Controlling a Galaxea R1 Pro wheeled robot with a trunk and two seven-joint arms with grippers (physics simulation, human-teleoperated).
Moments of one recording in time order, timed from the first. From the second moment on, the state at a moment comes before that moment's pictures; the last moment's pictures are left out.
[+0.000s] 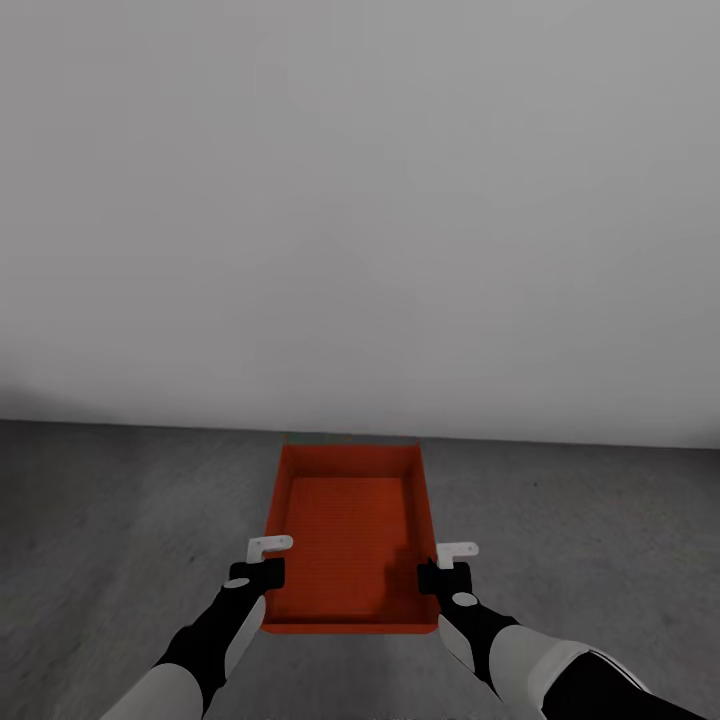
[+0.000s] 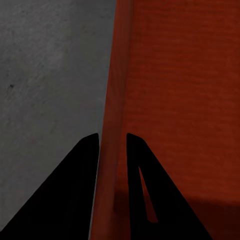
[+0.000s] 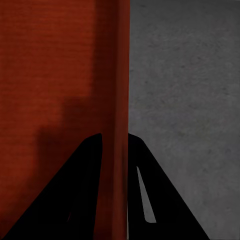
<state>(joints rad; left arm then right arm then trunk) -0.56 -0.08 -0.10 -0.56 0.13 0.18 0.22 -0.77 0.14 0.55 0.00 -0.46 -0.26 -0.18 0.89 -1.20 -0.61</state>
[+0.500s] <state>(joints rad) -0.56 -0.08 -0.10 -0.56 0.13 0.18 0.22 -0.77 0.14 0.55 0.00 -0.46 -0.26 -0.18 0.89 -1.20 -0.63</state>
